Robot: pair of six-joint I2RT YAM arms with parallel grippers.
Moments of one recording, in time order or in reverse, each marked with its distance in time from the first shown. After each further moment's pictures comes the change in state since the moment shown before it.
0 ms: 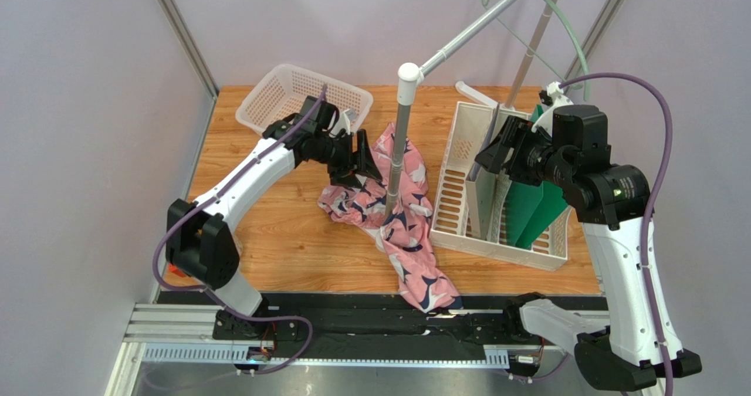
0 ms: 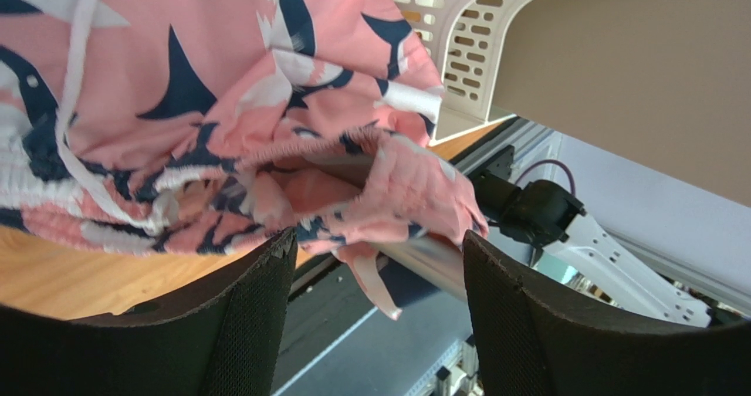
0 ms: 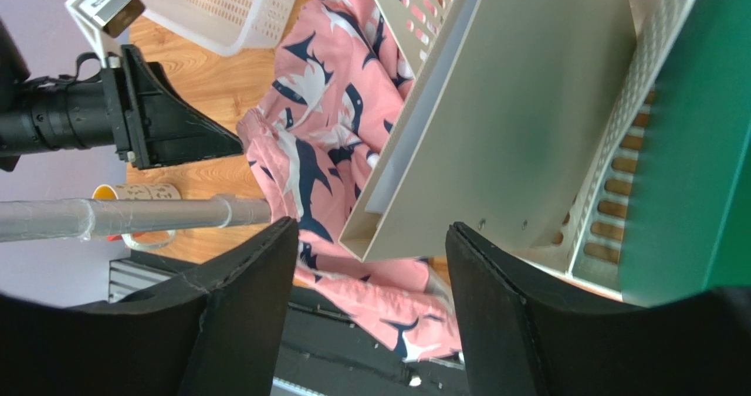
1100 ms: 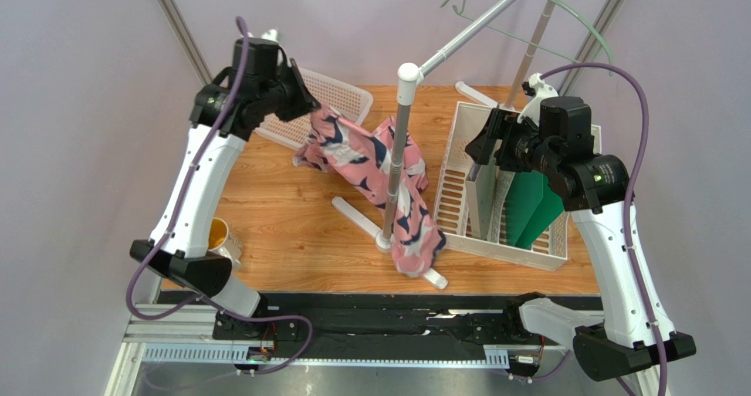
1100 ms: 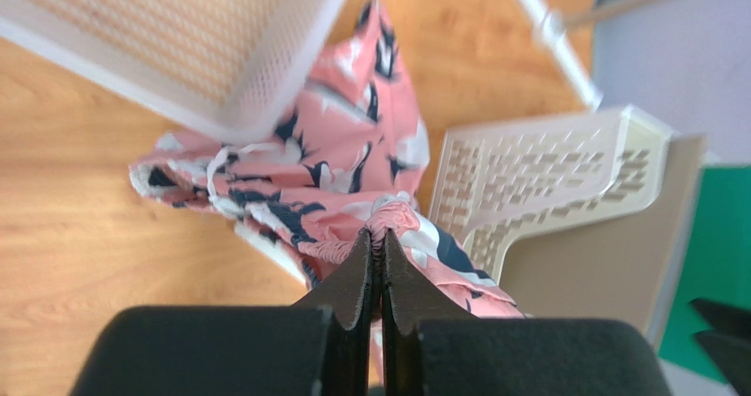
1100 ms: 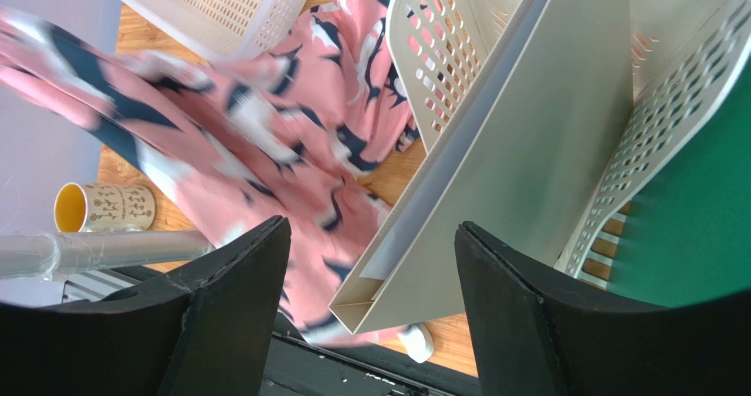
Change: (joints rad) left arm 0.097 -0.037 0.527 -0.264 -0.498 -0.004; right arm 0.006 0.037 -0.074 0.159 -0.024 -0.106
